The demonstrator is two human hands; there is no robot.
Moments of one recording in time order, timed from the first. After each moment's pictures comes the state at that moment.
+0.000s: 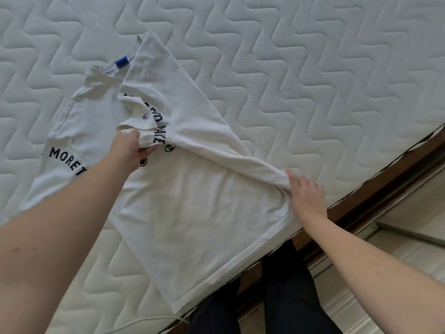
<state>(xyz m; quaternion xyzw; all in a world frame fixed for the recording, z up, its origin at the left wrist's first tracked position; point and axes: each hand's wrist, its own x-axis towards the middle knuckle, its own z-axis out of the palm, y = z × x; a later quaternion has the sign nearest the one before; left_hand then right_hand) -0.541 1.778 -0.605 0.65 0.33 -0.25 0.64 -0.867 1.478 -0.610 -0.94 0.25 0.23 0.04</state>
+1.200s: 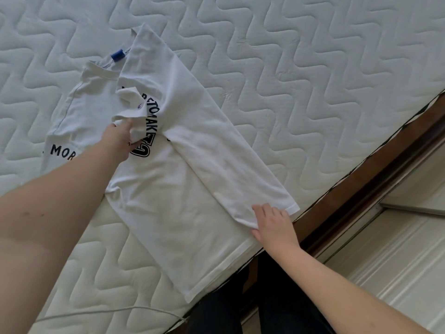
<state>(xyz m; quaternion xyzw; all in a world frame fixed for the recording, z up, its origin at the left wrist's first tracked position) -0.526 1.811 -0.613 0.72 0.28 -0.29 0.56 -0.918 1.621 -0.604 -0.94 0.16 0.29 0.07</state>
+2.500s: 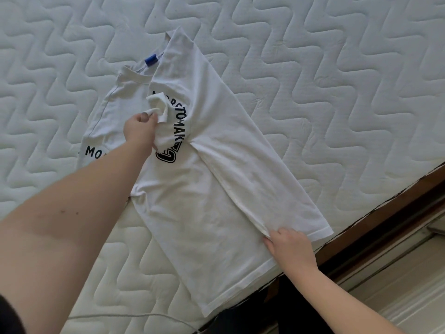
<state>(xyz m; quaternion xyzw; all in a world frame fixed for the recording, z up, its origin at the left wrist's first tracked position) -0.501 1.816 -0.628 0.86 0.18 -0.16 0.46 -0.905 1.636 -0.627 -0.97 0.14 0.15 0.12</state>
